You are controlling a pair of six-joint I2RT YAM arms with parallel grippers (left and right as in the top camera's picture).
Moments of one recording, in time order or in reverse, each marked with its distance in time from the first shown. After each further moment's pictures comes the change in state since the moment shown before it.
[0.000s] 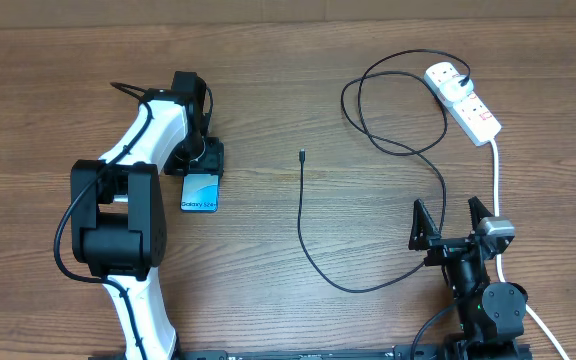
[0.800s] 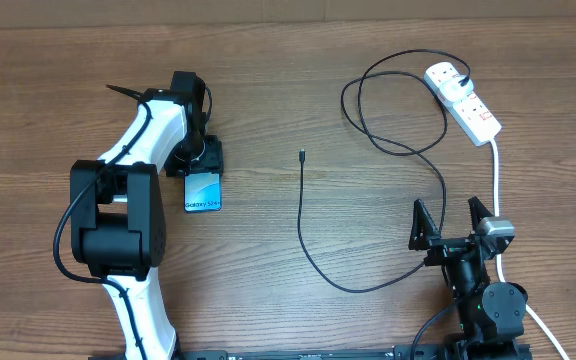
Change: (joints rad) left arm 0.000 0.000 0.000 -0.001 0.013 -0.082; right arm 0.000 0.000 0.000 0.000 0.000 0.000
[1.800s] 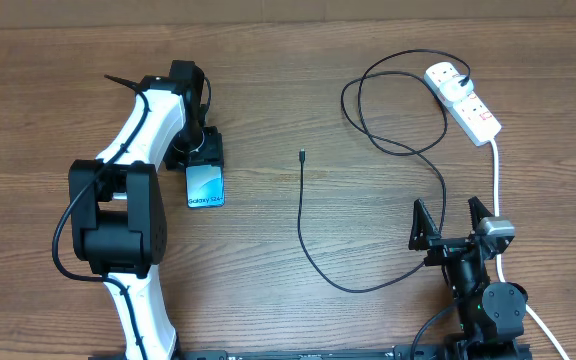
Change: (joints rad) left arm 0.000 0.012 0.105 -0.104 0.022 -0.002; right arm 0.000 0.000 0.000 0.000 0.000 0.000
